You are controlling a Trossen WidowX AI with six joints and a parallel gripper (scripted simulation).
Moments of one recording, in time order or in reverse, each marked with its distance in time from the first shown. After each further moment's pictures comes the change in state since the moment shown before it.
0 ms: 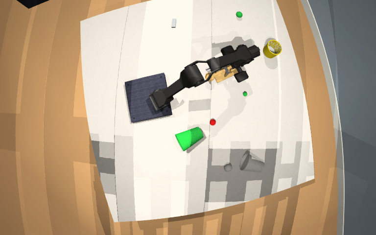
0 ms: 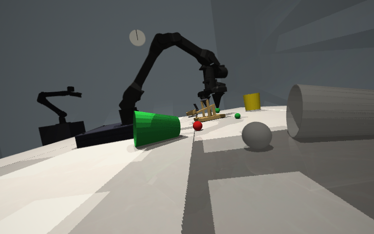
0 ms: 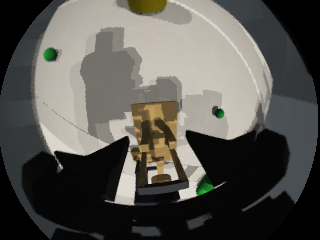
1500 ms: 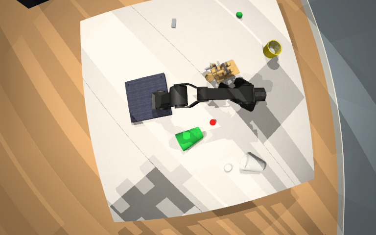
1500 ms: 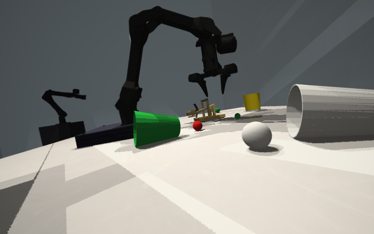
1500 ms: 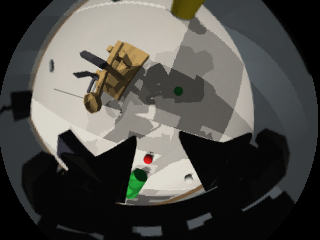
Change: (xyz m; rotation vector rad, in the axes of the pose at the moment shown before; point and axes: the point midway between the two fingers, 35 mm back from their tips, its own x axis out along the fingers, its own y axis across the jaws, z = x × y) arm -0.052 -0.151 -0.086 -0.694 -0.025 -0.014
